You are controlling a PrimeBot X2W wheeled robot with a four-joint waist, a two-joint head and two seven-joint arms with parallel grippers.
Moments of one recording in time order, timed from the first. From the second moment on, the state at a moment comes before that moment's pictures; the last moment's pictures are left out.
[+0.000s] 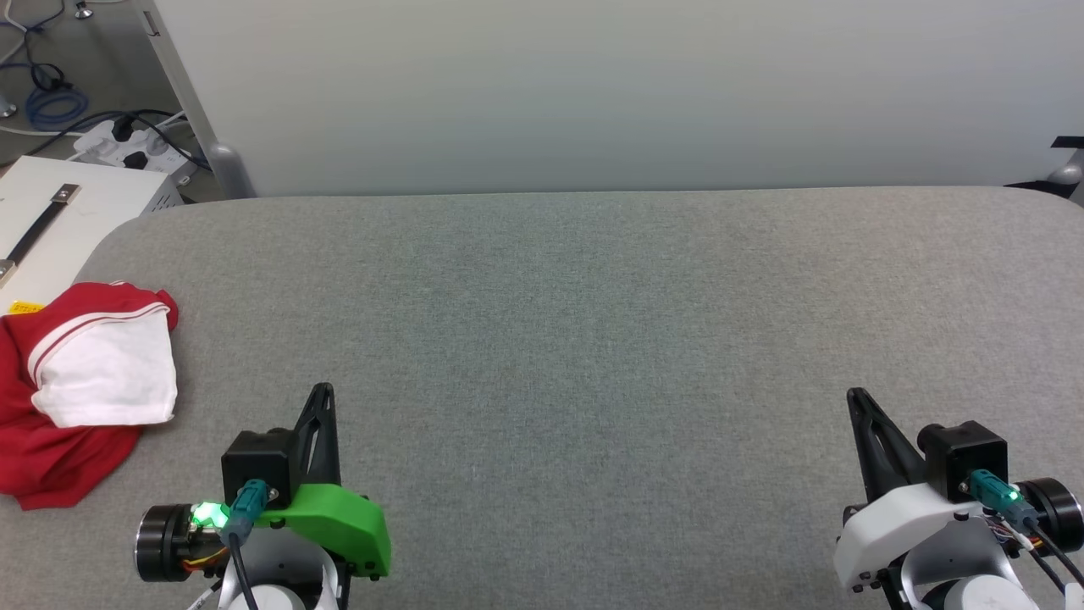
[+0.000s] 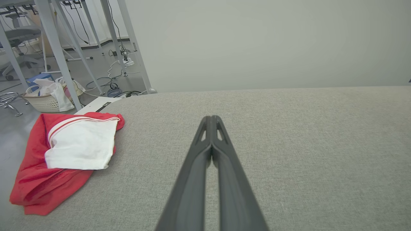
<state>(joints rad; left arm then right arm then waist) 0.00 0.04 0.00 0.00 0.00 0.00 0.00 0.01 -0.05 0.00 0.00 0.00 0.12 0.00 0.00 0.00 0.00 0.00</state>
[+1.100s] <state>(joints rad) 0.00 0.04 -0.05 0.03 -0.04 0.00 -0.04 0.01 -0.04 -0.01 0.02 0.05 0.12 -0.02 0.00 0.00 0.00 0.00</state>
